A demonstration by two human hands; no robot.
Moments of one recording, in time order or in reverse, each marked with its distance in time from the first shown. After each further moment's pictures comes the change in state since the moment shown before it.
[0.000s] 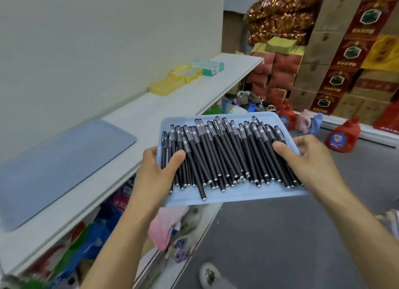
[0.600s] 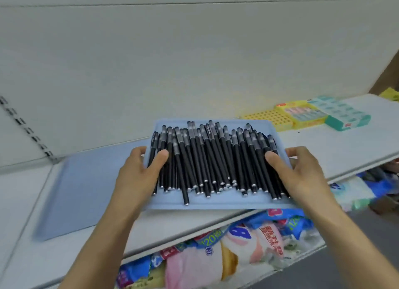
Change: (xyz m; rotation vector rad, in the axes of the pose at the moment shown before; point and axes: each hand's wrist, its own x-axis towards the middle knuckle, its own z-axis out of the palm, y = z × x) left_hand 0.143 -0.016 -0.088 0.107 0.631 -0.254; right_hand 0.195 -0.138 0.218 0.129 -0.548 -0.357
